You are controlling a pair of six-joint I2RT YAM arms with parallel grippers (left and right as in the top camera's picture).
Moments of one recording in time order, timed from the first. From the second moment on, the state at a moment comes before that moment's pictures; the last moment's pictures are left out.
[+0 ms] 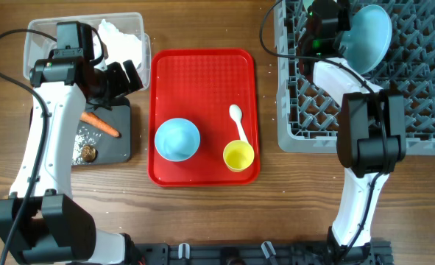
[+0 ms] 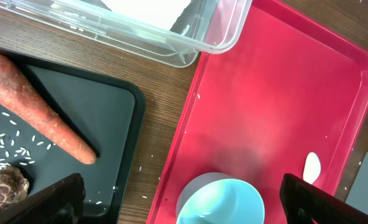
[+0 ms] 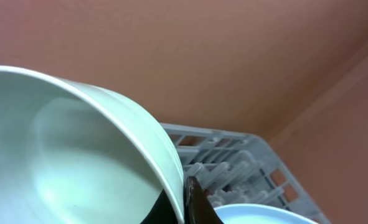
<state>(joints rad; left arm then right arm) 0.06 1.64 1.45 -1.00 0.15 -0.34 0.11 2.23 1.53 0.55 0.69 -0.45</state>
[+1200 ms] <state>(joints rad) 0.06 1.64 1.45 -1.00 0.15 -0.34 0.10 2.30 1.53 0.77 0.62 -0.44</state>
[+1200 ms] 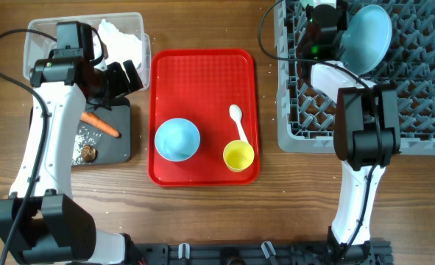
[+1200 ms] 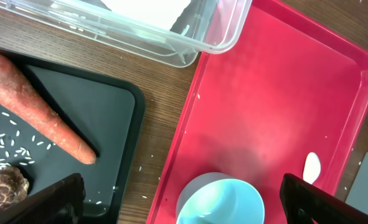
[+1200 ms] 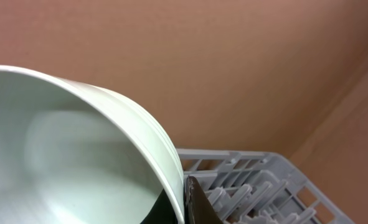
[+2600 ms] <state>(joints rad) 0.06 1.64 1.46 -1.00 0.15 -0.34 0.22 1.96 1.52 -0.07 0.56 -0.12</state>
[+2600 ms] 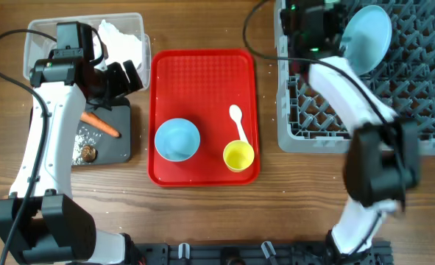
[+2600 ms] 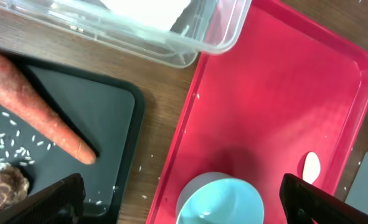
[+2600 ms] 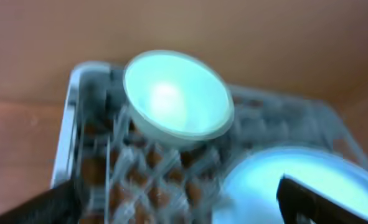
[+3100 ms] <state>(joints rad) 0.06 1.64 1.46 -1.00 0.15 -0.34 0.01 1.81 1.91 -0.64 0.02 0.48</state>
